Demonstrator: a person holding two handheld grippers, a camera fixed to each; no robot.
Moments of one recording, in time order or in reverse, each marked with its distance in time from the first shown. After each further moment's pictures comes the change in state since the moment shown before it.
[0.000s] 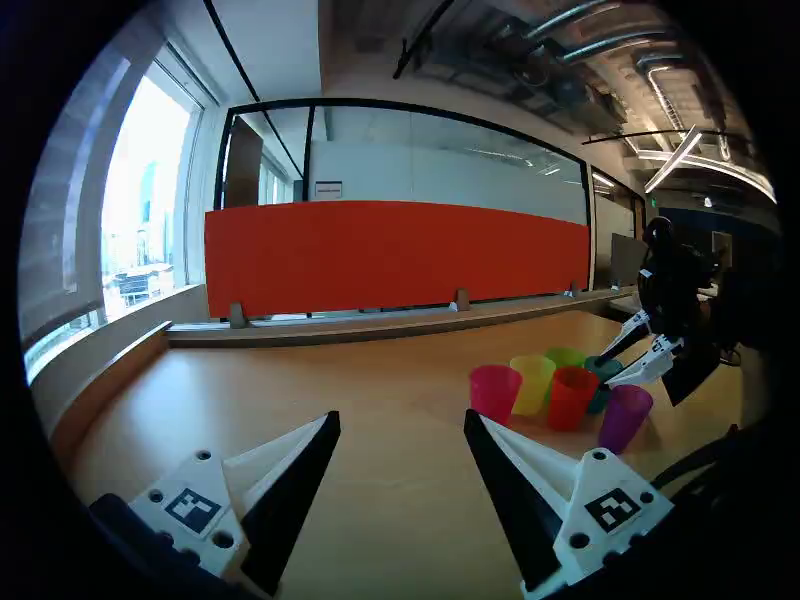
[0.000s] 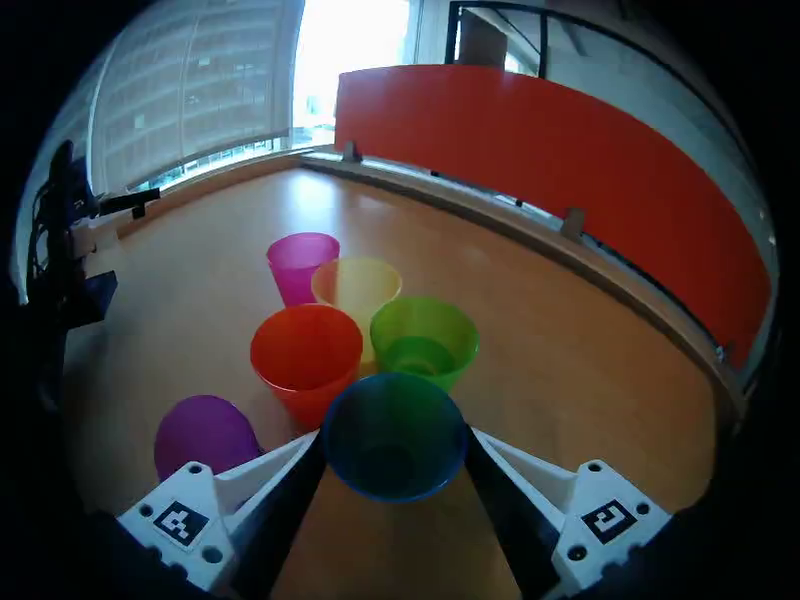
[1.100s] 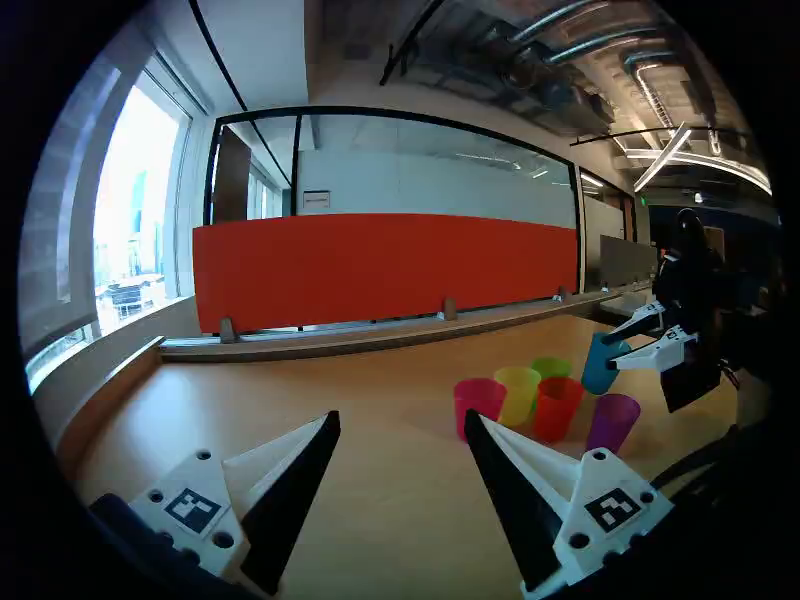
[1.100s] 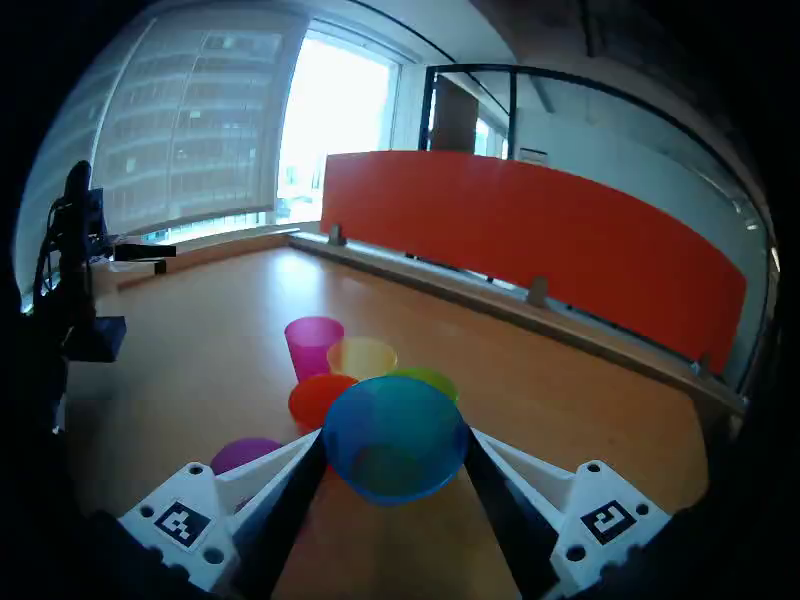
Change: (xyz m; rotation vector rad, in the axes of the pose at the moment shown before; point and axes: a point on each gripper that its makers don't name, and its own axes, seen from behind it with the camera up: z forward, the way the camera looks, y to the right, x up) left arm 0.022 0.016 -0.004 -0.033 0.024 0.027; right arm 0.047 -0.011 -0.059 -0.094 0.295 0.033
